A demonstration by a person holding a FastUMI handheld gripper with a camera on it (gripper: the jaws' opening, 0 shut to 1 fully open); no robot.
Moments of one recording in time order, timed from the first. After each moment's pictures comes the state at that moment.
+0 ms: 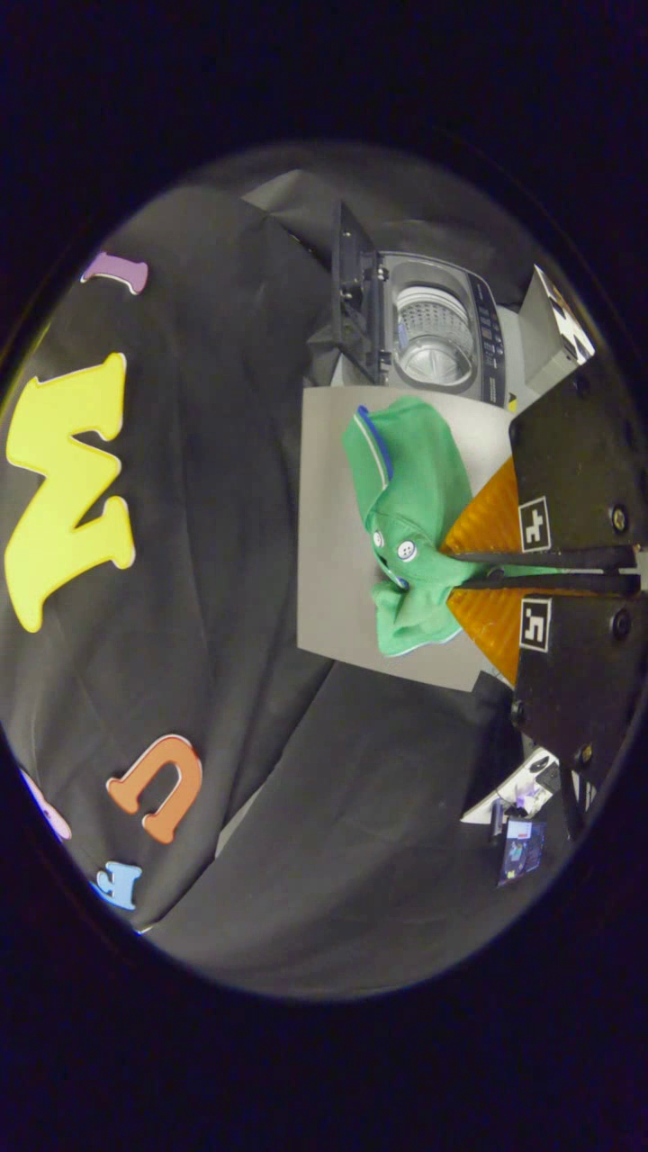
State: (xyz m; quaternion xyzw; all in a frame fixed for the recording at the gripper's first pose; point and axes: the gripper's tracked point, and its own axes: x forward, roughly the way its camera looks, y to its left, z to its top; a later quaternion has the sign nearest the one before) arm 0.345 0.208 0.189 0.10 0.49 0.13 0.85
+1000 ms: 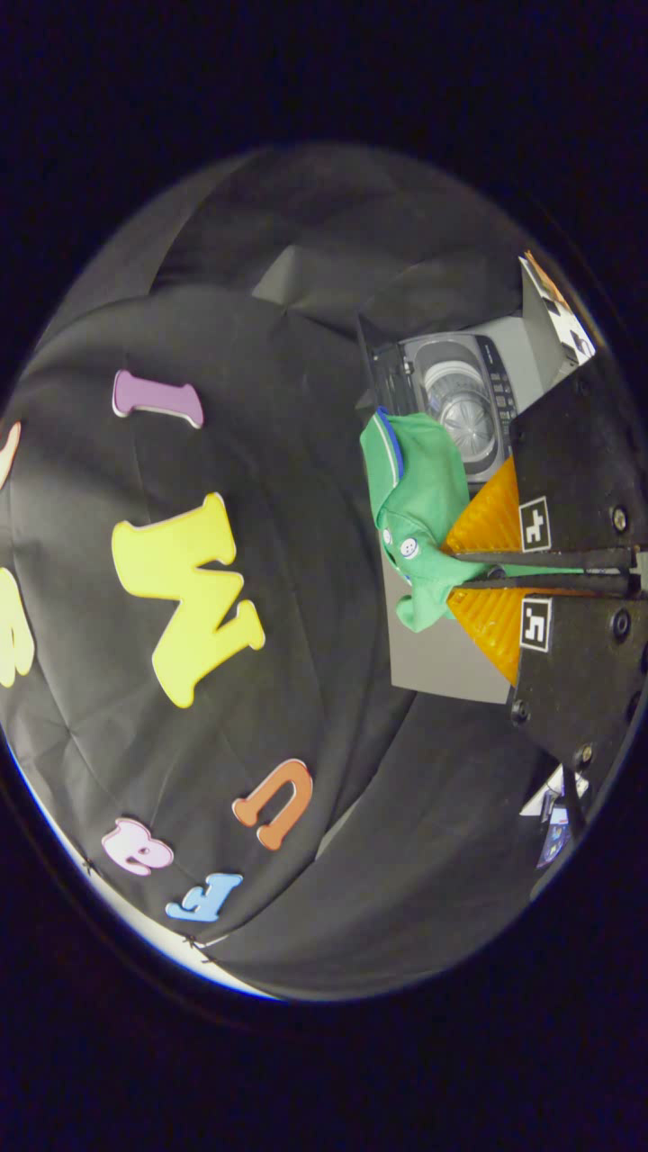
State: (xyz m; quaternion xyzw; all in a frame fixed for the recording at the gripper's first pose) arm 0.290 0.047 0.316 0.15 0.38 0.04 0.91
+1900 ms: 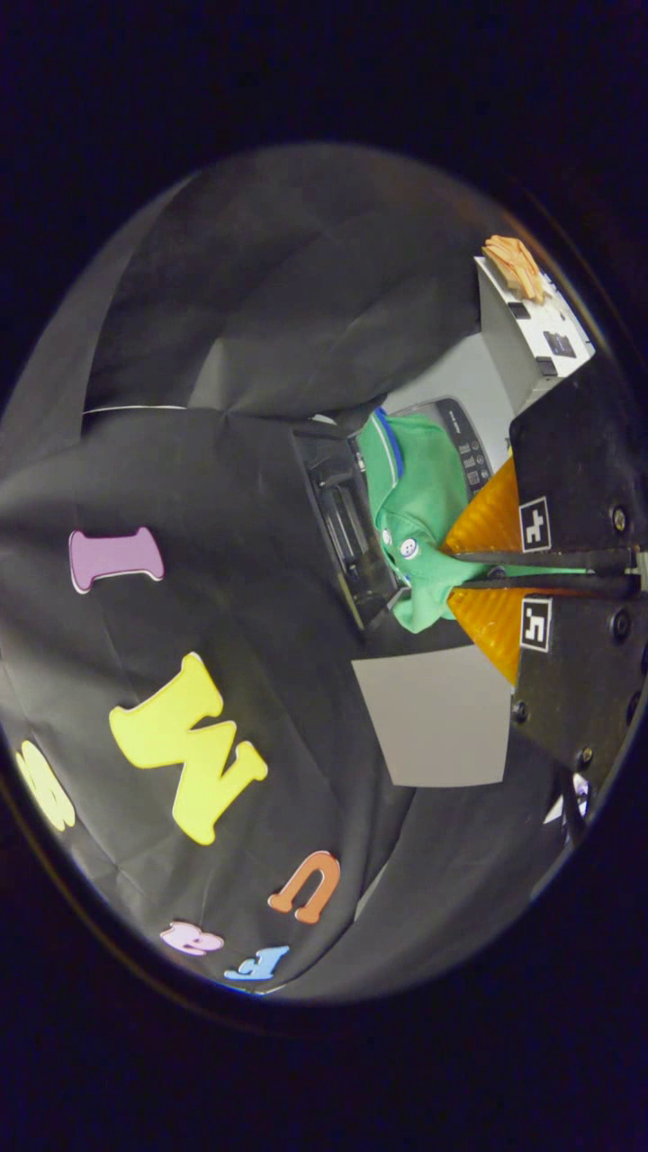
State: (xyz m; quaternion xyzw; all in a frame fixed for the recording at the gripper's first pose) arm 0.247 -0.117 0.209 0.20 0.41 -0.07 0.89
